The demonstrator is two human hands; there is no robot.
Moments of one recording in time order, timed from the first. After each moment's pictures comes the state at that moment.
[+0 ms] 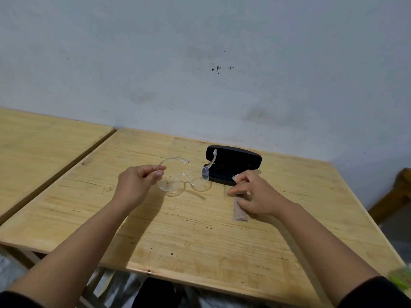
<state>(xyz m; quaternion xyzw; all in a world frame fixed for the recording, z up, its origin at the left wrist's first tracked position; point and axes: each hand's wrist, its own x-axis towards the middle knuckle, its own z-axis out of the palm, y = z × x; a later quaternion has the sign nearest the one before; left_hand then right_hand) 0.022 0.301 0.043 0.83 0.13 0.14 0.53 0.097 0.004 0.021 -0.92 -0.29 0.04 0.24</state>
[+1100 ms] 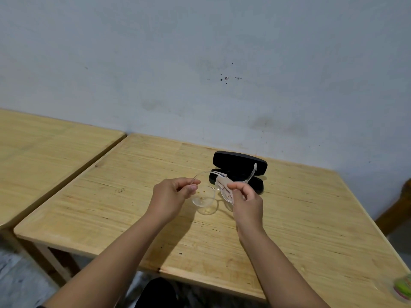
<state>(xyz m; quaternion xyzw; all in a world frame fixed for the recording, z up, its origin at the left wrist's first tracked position) 0.006 0.252 0.040 0.80 0.06 0.11 0.59 0.030 0.087 0.026 -0.74 0.07 -0.10 0.67</state>
